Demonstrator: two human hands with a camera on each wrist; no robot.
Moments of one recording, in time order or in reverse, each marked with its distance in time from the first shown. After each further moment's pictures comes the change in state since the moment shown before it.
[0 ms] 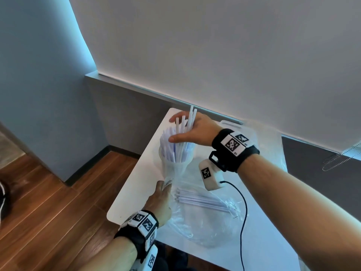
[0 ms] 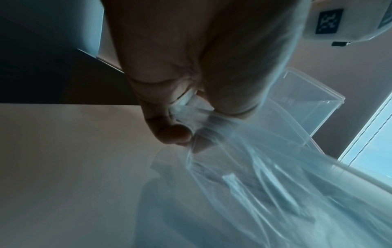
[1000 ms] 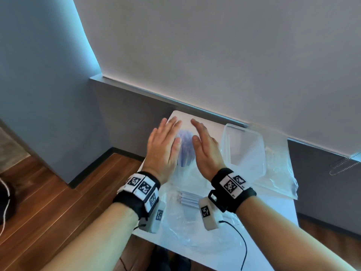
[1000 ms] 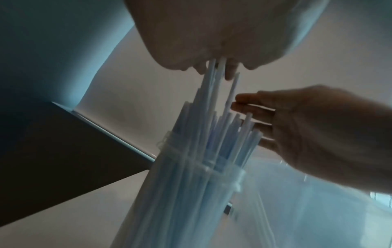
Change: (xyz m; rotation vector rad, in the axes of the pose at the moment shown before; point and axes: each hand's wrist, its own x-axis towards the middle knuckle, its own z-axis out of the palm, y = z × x) left_hand 0.037 0.052 -0.109 -0.131 0.714 0.482; right_hand -0.027 0.046 0.064 0.100 0.402 -0.054
